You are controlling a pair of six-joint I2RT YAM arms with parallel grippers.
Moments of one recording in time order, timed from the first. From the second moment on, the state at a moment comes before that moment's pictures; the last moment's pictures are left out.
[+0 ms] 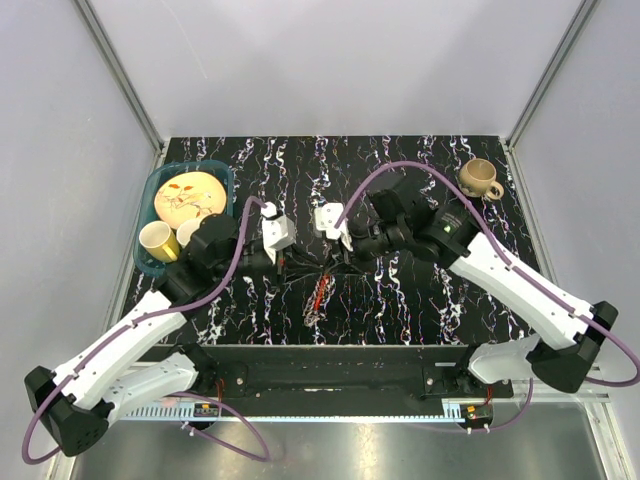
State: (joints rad) left arm -0.70 0.89 0.87 -0.17 0.76 0.07; right arm 0.87 1.35 1.52 -0.86 -0.66 -0.57
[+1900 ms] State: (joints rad) left arm -0.64 0.75 0.38 1.04 0.47 -0.76; right arm 0.88 0.99 0.85 0.39 -0.42 0.39
